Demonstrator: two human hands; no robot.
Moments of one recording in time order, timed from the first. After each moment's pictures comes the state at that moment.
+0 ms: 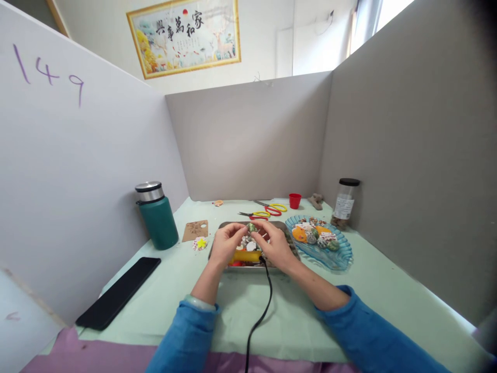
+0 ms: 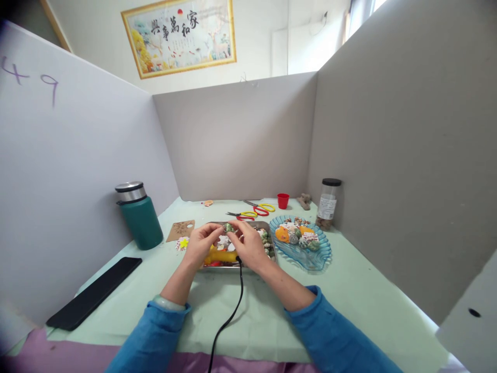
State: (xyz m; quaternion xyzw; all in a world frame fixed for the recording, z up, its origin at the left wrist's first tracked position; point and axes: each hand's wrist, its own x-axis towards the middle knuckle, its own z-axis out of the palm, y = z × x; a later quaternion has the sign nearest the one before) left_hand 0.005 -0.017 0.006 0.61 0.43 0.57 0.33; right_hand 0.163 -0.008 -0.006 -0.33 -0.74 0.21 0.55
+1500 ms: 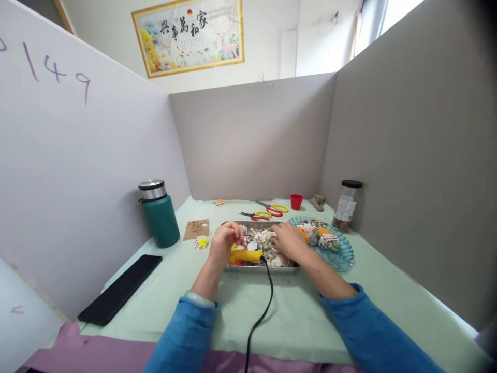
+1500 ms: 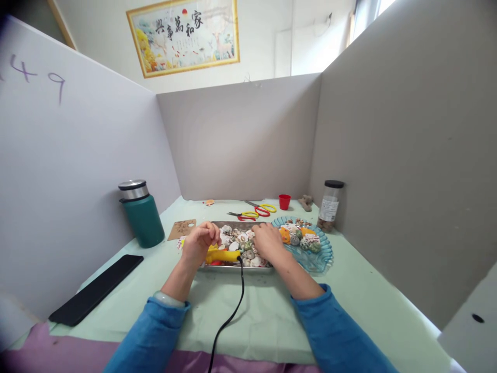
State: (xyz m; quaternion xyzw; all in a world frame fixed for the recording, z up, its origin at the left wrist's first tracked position) left_hand -0.002 -0.022 0.012 0.54 0.22 0.62 0.52; right_hand 0.201 0.020 0.001 -0.56 -0.81 -0.06 0.15
